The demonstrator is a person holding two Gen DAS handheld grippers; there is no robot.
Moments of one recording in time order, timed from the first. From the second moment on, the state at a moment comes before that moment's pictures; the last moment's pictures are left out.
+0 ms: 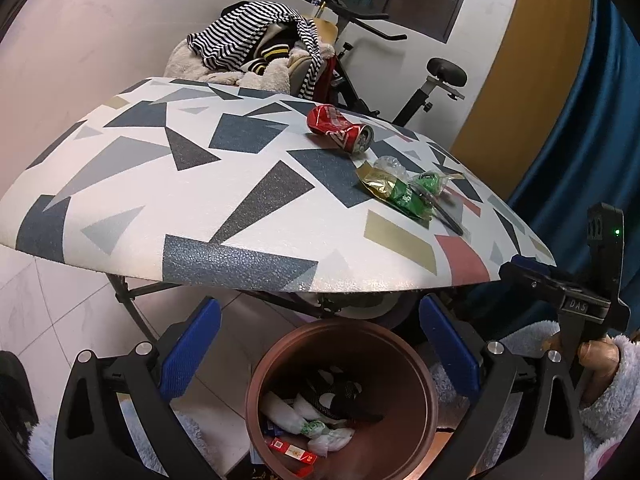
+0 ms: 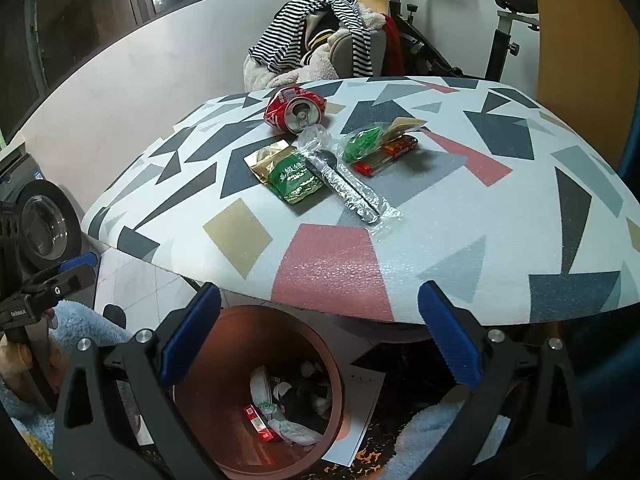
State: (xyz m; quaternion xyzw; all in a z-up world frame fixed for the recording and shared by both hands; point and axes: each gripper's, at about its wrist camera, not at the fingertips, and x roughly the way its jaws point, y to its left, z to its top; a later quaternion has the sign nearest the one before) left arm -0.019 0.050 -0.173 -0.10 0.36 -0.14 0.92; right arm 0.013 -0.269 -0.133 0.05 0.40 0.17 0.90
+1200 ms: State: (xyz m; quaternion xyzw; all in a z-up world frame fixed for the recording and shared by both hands) left arm 0.090 0.025 -0.138 -0.07 0.36 -0.16 0.92; right arm 0.144 -0.258 -0.153 -0.03 0.46 0.22 0.86
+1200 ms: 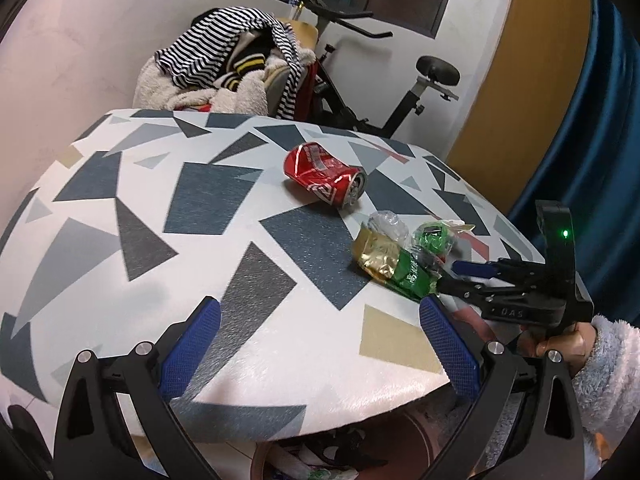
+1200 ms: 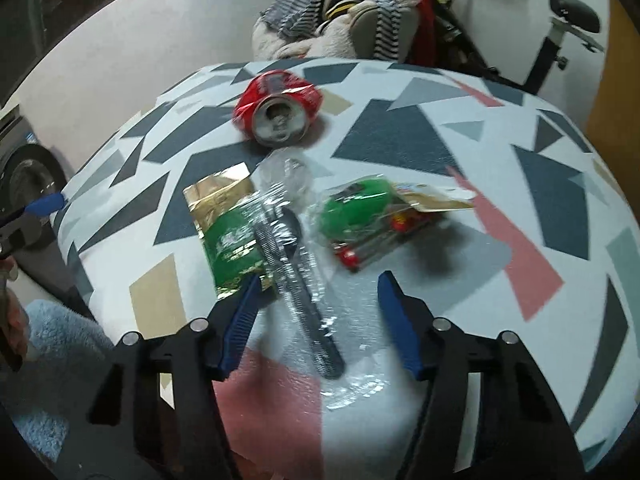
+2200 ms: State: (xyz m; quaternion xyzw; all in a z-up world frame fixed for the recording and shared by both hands) left arm 0.197 -0.026 -0.188 -0.15 0.46 -0.20 0.85; right arm 0.102 -0.298 -0.095 0.02 0.38 0.21 0.90
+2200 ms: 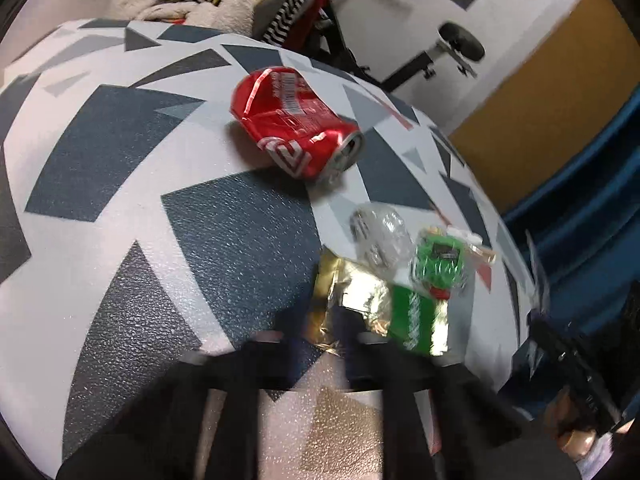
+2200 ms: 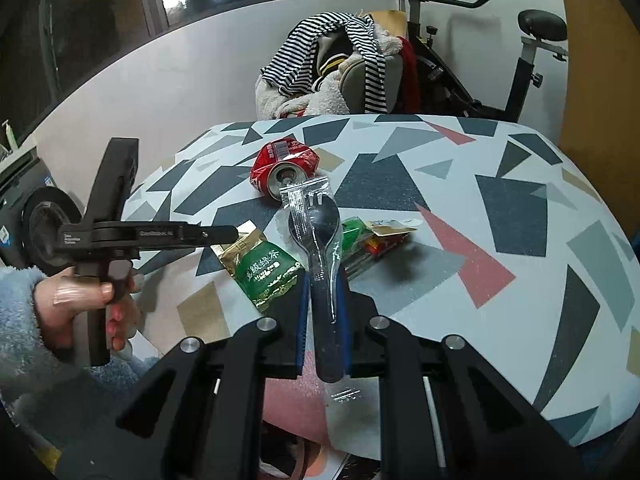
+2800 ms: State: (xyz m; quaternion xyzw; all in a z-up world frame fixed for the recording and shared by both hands) left arm 0.090 0.000 -0.051 -0.07 0.35 -0.26 0.90; right arm 0.063 -0.294 -0.075 0.03 0.35 0.22 0.91
